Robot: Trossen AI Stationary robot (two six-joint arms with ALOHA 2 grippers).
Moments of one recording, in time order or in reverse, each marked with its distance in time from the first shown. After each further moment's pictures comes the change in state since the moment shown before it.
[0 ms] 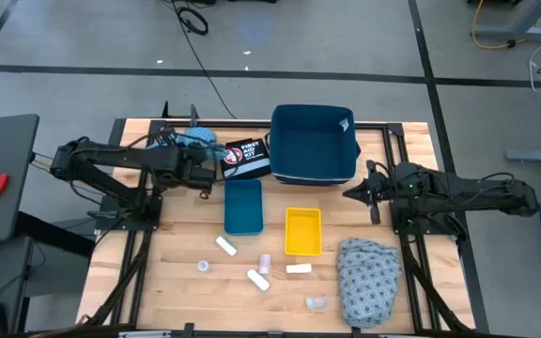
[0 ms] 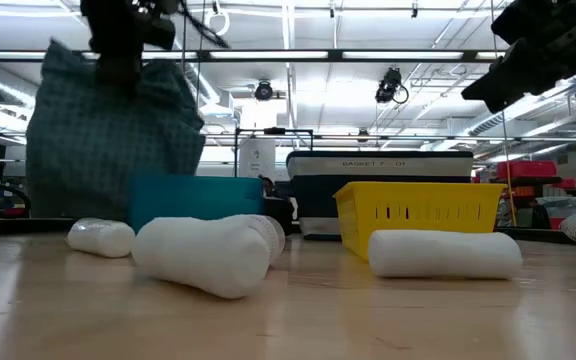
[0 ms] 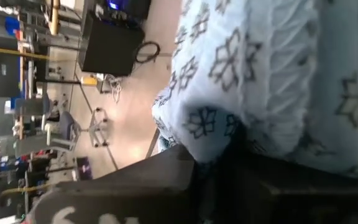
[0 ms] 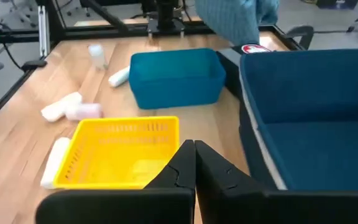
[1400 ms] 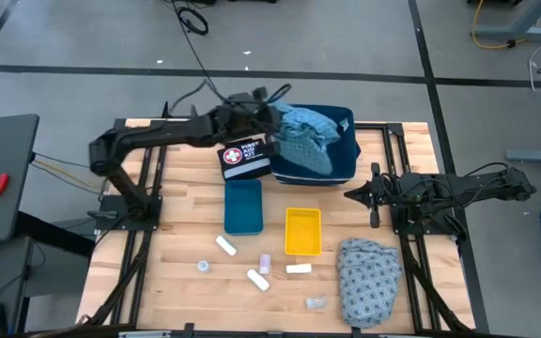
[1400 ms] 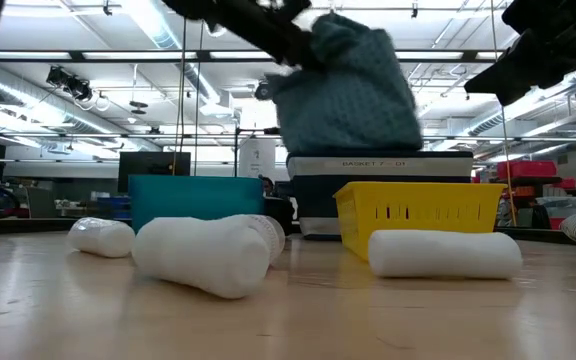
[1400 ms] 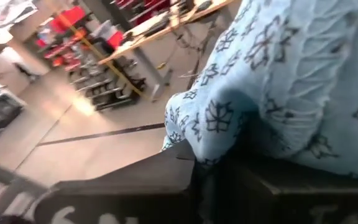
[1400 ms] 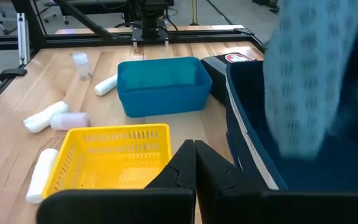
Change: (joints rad) left arm 0.336 0.355 0.237 1.634 0.802 1.089; right arm 0.205 -0.026 -0.003 0.005 0.287 0.064
